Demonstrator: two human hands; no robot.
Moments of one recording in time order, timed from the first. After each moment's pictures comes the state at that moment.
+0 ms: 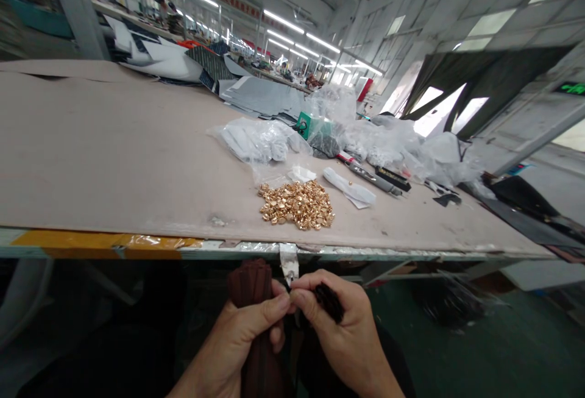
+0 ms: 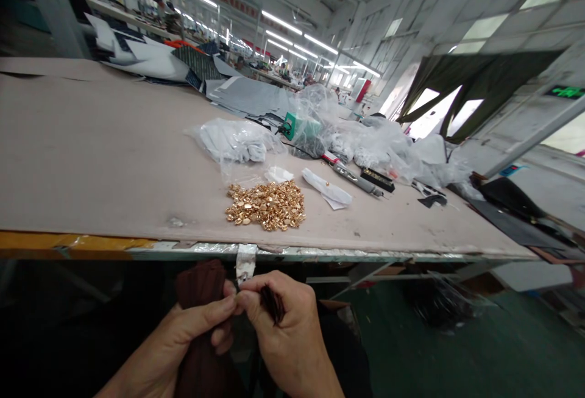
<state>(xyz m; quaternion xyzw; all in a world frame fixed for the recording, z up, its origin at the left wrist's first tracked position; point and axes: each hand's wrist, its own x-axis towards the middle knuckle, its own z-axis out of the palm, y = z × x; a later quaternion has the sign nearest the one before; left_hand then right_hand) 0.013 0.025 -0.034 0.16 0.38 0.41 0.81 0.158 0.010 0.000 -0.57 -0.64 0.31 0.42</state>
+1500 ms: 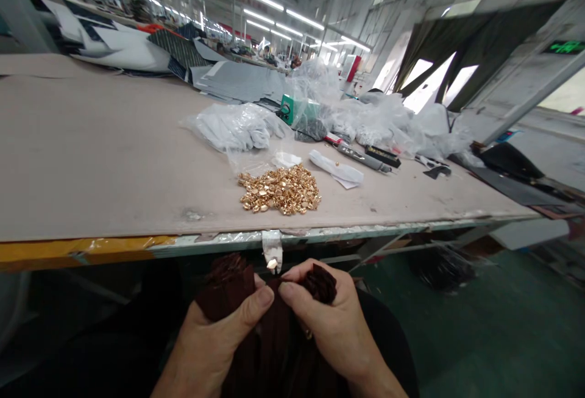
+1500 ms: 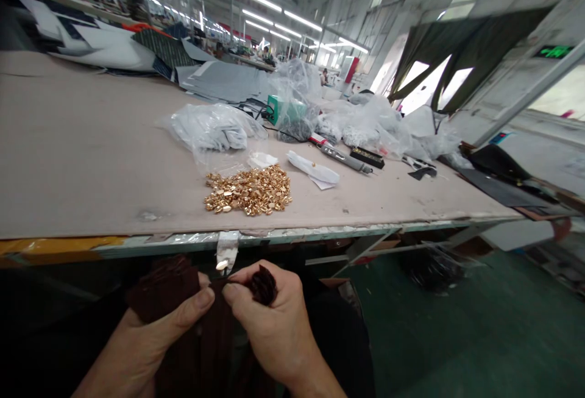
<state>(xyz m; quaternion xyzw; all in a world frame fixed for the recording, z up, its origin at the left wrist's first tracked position) 0.015 0.017 -0.009 0.23 0.49 0.49 0.68 0.151 0.001 -0.007 -0.55 -0.46 0.48 0.50</state>
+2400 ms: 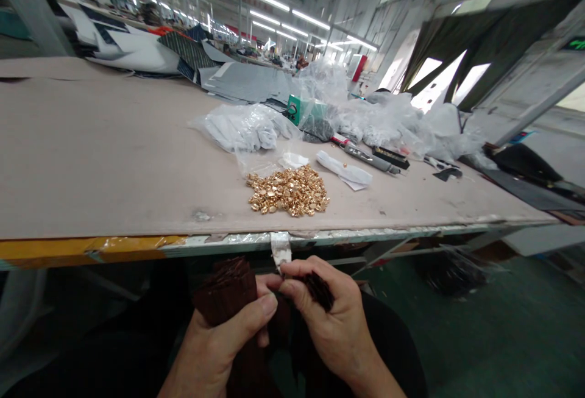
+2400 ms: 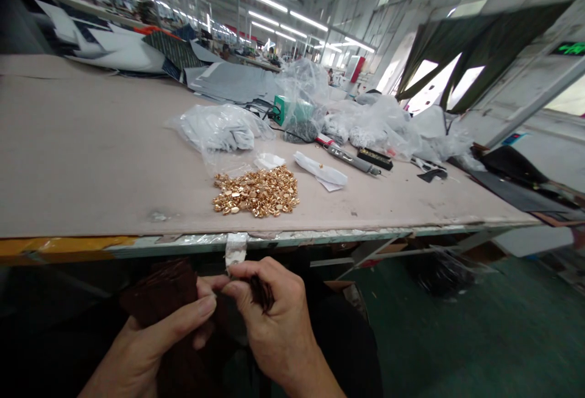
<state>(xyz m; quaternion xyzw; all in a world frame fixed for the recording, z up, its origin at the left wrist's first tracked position) 0.004 0.019 -0.019 0.29 0.48 0.47 0.68 0.150 0.008 -0.015 -0.53 -0.61 0.32 0.49</state>
